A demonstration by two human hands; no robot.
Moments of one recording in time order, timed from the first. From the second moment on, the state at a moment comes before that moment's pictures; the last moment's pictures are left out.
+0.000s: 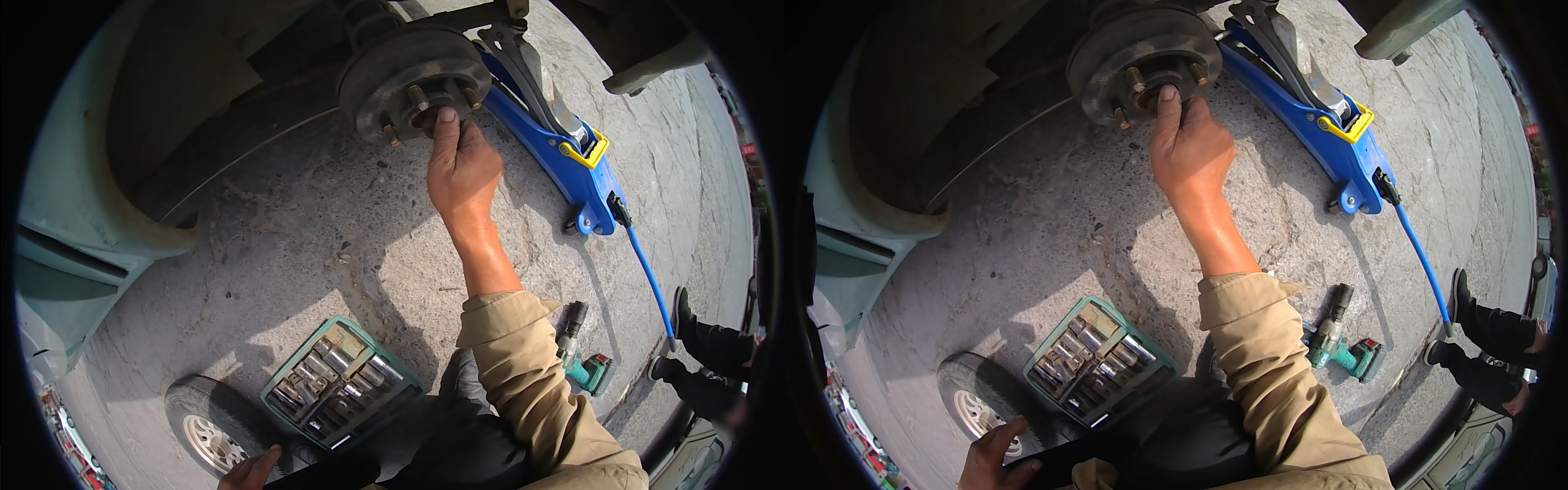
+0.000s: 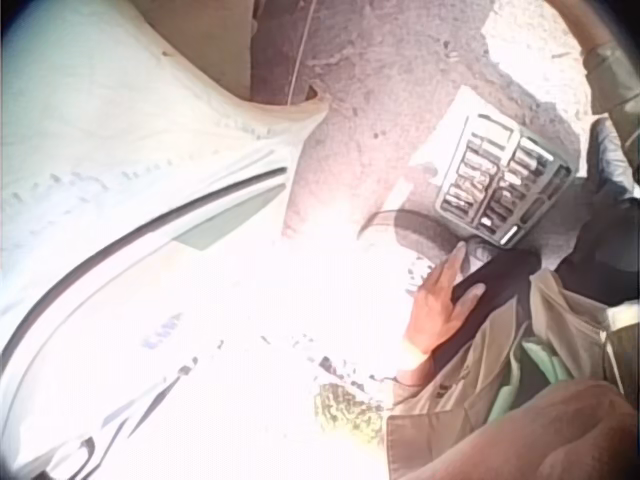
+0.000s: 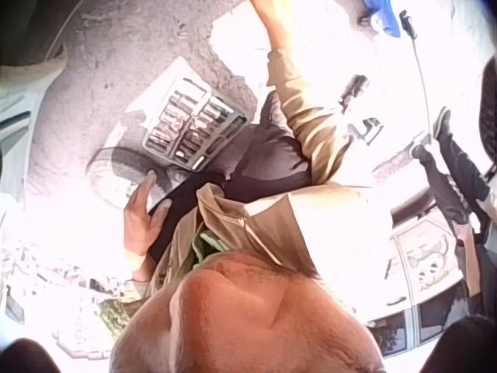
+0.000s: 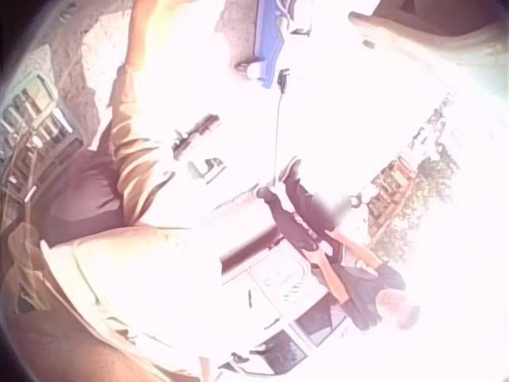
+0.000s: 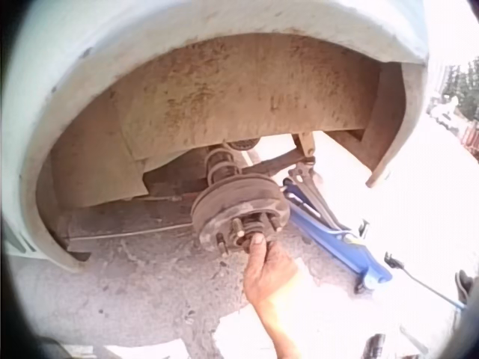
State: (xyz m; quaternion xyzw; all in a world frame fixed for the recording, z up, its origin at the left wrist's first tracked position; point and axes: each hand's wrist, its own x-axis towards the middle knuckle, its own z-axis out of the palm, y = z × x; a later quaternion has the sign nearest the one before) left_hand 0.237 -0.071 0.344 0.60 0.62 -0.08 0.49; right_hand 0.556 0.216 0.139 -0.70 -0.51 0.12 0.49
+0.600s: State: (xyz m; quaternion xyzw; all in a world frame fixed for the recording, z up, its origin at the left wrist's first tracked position) left_hand 0.238 -0.075 0.345 0.62 0.62 -0.07 0.48; right_hand 0.555 0.216 0.135 -0.70 -0.57 0.05 0.42
